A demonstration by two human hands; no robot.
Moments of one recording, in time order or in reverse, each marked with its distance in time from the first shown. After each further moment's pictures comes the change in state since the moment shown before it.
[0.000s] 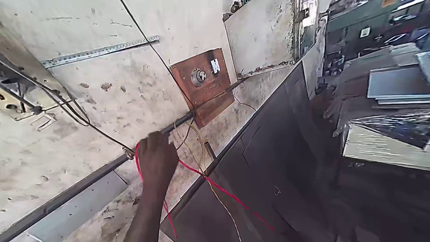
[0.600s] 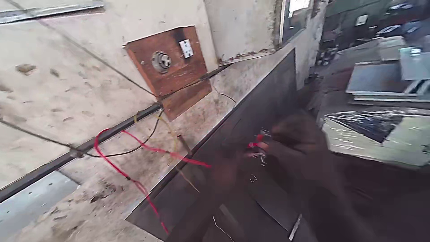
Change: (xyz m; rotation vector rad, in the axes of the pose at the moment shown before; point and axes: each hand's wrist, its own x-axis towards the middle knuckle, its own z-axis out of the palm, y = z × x) left_hand -0.037 0.273 0.050 -0.976 -0.090 0.213; right_hand -0.090 -0.132 -0.261 0.361 0.983 -1.083
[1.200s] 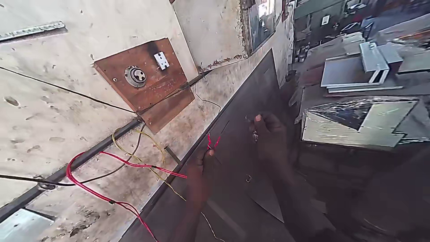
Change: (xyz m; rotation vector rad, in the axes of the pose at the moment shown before) left_hand 0.003 -0.035 0.009 -0.397 0.107 -0.273; right_hand 0.005 0.074 0.008 0.178 0.538 0.404
